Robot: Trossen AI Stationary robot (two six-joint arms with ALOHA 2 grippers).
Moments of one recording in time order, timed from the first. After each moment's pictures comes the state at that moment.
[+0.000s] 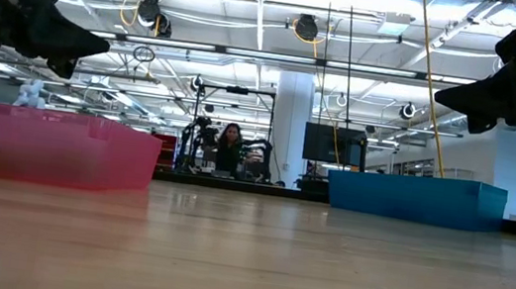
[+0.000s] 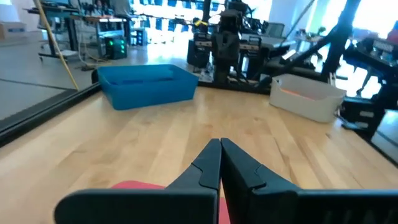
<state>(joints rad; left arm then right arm) 0.03 0.09 0.01 0.00 -0.01 -0.10 0.11 0.13 0.02 -0.03 0.26 0.09</state>
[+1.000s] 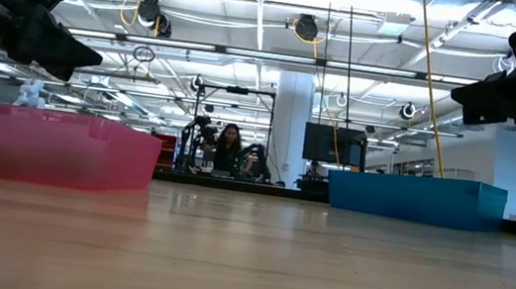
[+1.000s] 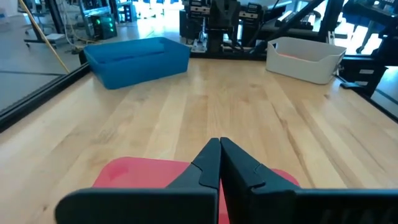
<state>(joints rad) 0.01 0.14 0.05 -0.10 0.00 -0.03 0.11 0.14 0.02 -0.01 0.03 -0.06</state>
